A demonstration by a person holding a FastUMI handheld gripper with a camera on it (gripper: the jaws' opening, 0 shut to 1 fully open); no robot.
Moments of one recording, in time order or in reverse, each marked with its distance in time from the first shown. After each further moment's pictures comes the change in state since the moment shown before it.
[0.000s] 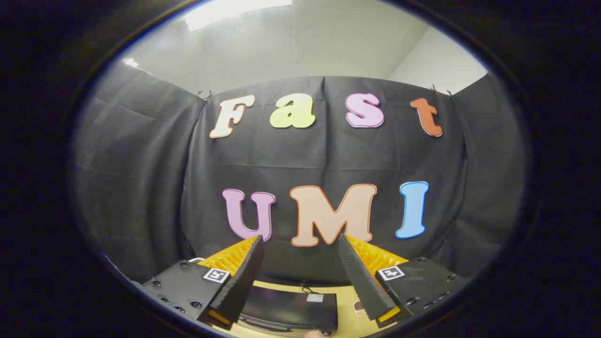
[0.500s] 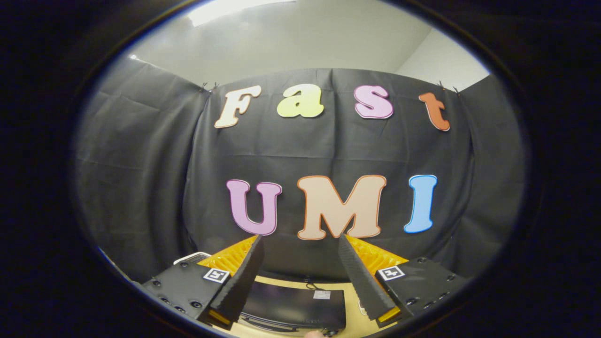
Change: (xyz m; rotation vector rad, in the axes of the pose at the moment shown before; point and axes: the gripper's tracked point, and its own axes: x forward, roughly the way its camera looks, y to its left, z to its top) arm 0.015 0.019 -0.028 -0.019 0.037 0.022
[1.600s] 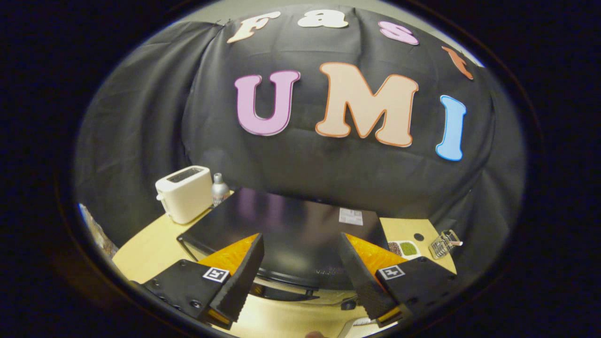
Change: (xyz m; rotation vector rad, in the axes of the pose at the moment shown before) arm 0.012 0.028 -0.292 -0.110 0.467 0.044
